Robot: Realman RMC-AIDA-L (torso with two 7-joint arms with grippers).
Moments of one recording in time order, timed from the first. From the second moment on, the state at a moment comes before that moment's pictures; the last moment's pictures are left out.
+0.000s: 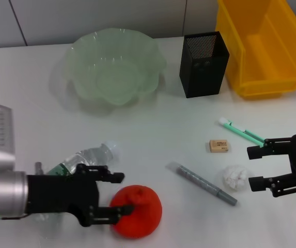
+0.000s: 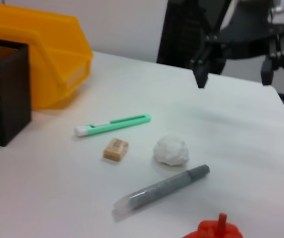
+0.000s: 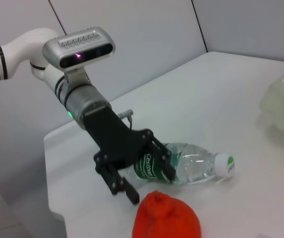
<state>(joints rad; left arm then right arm) -0.30 -2.08 1.34 0.93 1.81 1.45 -1.41 0.42 2.03 -0.51 -0.93 -2.24 -2.00 1.51</state>
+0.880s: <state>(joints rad) -0.33 -2.08 1.53 0.93 1.77 1.37 -1.40 0.42 2.04 -0.52 -0.92 -2.24 -2.00 1.52</state>
